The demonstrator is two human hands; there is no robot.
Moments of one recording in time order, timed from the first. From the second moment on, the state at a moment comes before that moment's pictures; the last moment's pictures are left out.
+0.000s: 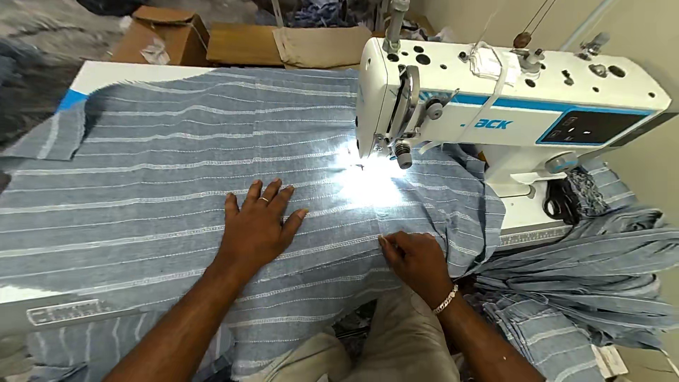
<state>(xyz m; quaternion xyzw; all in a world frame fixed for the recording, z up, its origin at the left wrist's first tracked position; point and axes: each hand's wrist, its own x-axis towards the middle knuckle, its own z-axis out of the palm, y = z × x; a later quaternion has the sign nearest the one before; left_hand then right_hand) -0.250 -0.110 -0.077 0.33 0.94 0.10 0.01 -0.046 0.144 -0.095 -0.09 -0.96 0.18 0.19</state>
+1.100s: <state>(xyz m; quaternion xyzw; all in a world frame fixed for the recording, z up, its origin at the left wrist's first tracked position) -0.274 0.013 -0.054 0.48 0.86 0.17 0.07 -0.174 0.213 -0.065 0.09 -0.97 0.18 0.11</state>
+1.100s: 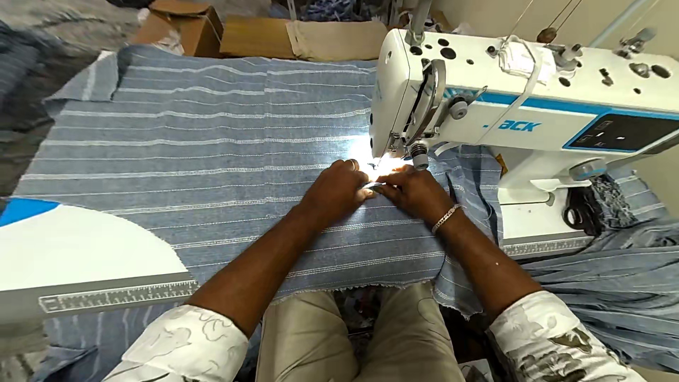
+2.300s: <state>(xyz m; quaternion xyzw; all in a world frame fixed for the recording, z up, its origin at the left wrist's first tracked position) -0.135 -0.087 -0.018 0.29 0.94 -0.06 0.17 -0.161 0.297 -0.046 -0.13 -0.99 0.05 0.09</state>
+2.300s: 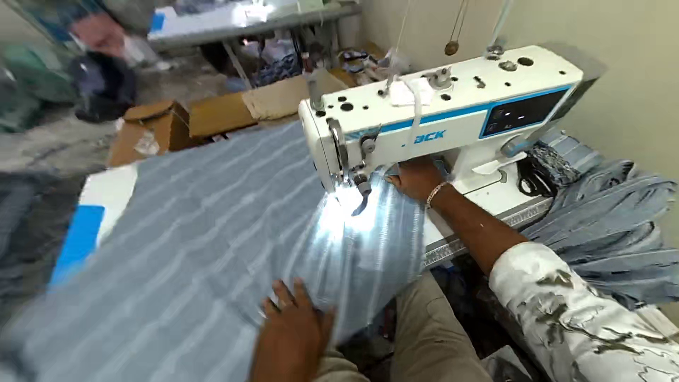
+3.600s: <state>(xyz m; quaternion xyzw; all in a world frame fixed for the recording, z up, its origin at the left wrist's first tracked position) -0.256 -0.132 -0.031 0.30 0.93 0.20 -0.02 -0.054 0.089 -0.055 -0.23 -0.90 0.36 0.03</state>
